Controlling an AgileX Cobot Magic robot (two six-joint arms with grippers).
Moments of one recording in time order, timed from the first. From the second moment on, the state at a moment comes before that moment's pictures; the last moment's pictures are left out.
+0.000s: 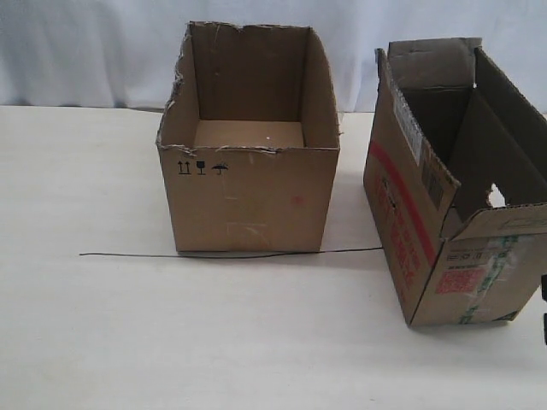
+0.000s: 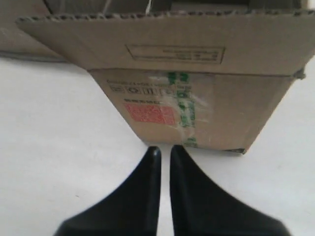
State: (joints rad) left arm 0.01 0.00 0.00 0.04 0.13 0.07; right arm 0.17 0.64 -0.43 0.29 0.70 -0.30
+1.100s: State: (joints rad) left arm 0.01 0.00 0.00 0.04 0.13 0.07; right arm 0.17 1.33 -0.58 0.61 0.25 -0.63
